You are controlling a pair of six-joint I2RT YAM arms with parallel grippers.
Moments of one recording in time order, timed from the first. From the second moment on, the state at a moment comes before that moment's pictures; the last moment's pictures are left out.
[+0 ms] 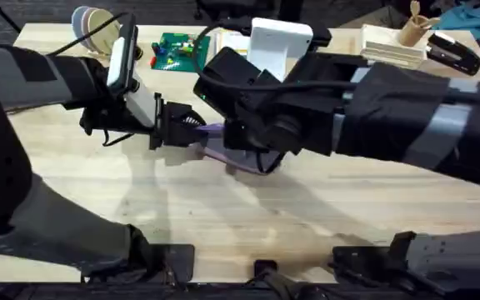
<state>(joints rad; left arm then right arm) 0.23 1.73 0.92 -0.96 1.13 1.83 0.98 1.62 1.26 -0.82 0.32 0.97</state>
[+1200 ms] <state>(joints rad) 0.20 1.73 0.90 -0.98 1.18 1.83 0.54 1.52 1.27 -1.15 0.13 0.87</state>
